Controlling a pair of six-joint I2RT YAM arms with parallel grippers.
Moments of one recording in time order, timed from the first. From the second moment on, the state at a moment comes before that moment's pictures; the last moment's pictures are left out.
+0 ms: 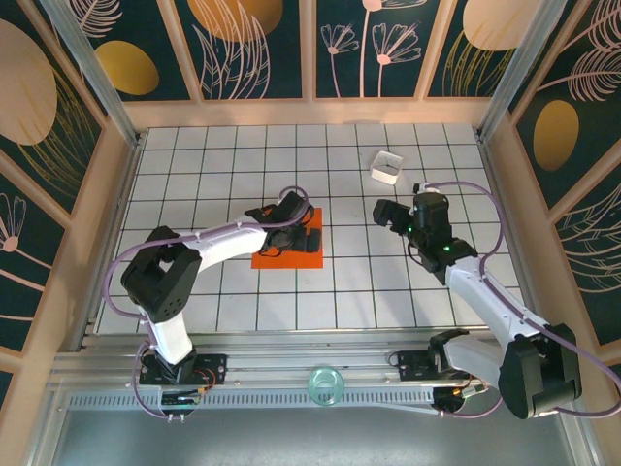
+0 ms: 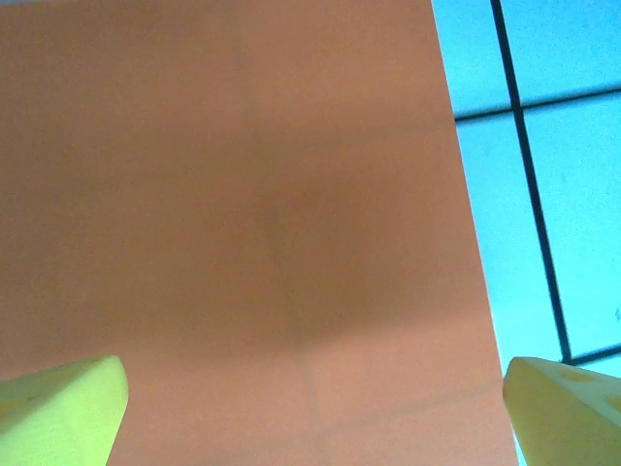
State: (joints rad) left arm -0.73 1.80 1.17 -0.46 -0.13 -0.58; right arm 0.33 1.08 0.66 -0.14 0.06 0.51
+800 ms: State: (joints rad) left arm -0.66 2.04 1.41 -0.64 -0.17 -0.64; right arm 0.33 1.10 0.62 -0.12 0.00 0.51
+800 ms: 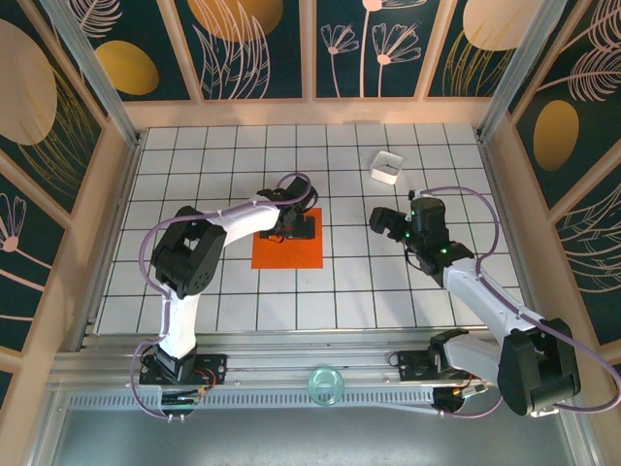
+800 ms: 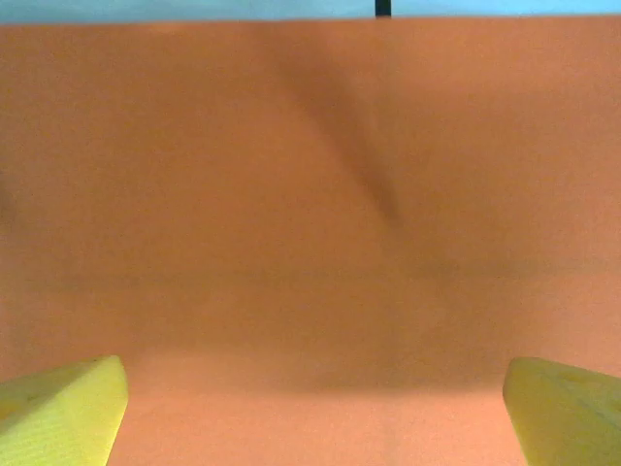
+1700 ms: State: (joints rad) left arm -0.66 1.94 1.22 -0.42 -0.01 -0.69; right arm 0.33 1.11 0.61 -0.11 0.00 0.51
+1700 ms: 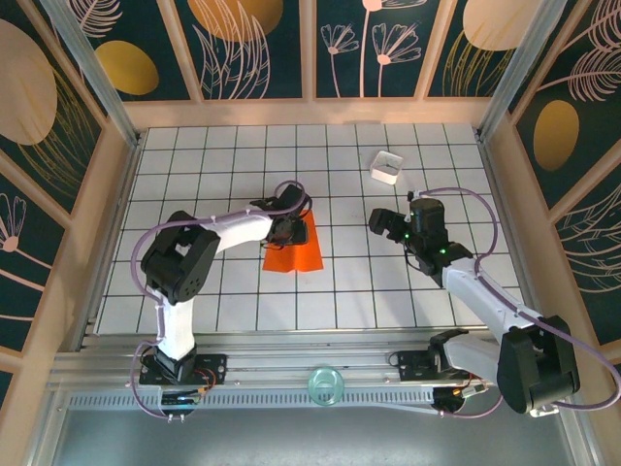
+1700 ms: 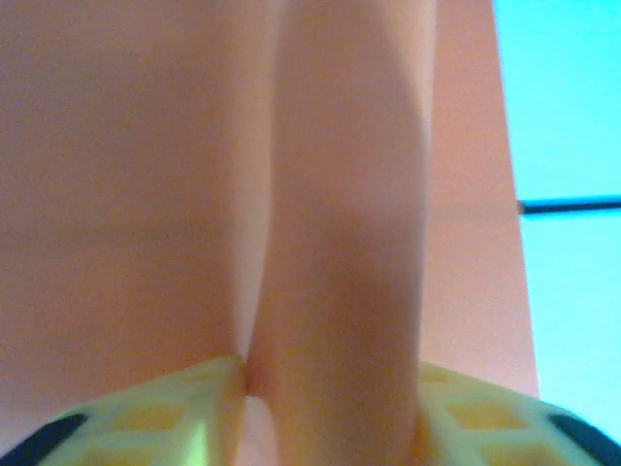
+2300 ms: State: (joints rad) left arm -0.60 1.68 0.71 0.44 0.60 -1.04; right arm 0.39 1.10 0.66 -0.16 -0.26 0.48
